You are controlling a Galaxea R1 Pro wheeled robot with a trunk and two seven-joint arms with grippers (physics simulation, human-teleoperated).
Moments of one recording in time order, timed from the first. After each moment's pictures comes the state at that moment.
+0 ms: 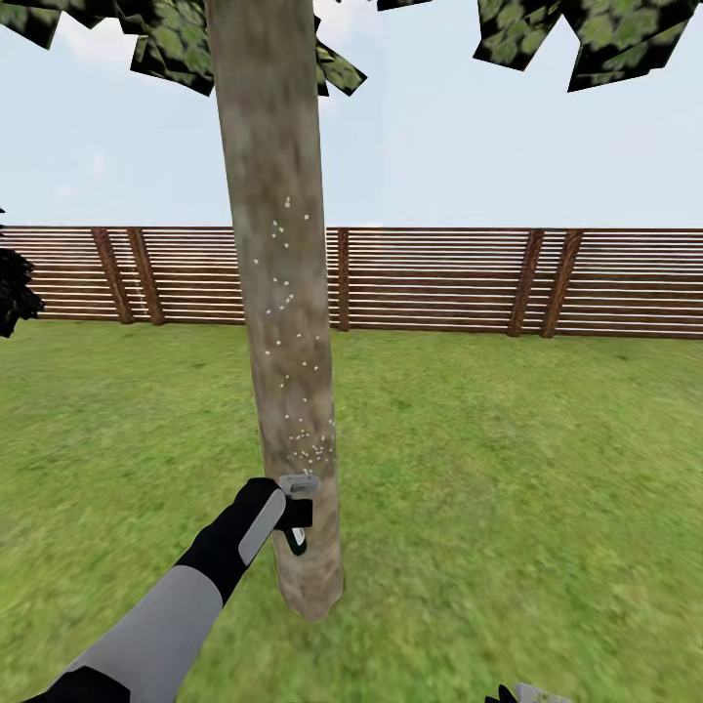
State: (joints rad) left arm -0.75 -0.09 -0.28 -0.76 0.49 0.82 0.30; right arm -0.06 0.09 -0.27 -0.73 0.01 -0.19 0.02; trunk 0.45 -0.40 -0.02
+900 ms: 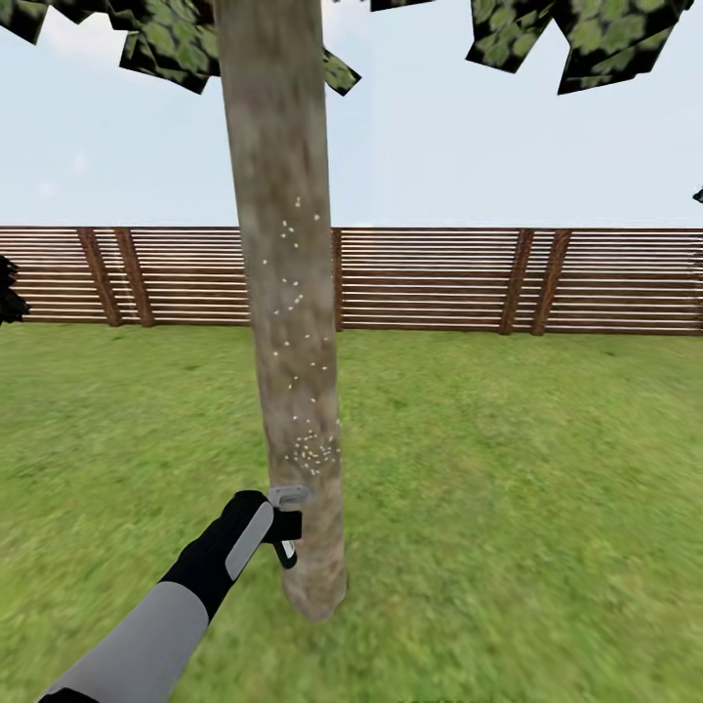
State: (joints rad) left arm -0.70 -0.05 -0.28 -0.78 0.50 0.81 0.28; right arm -0.04 0.09 -0.27 -0.70 0.00 -0.19 0.02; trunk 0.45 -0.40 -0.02
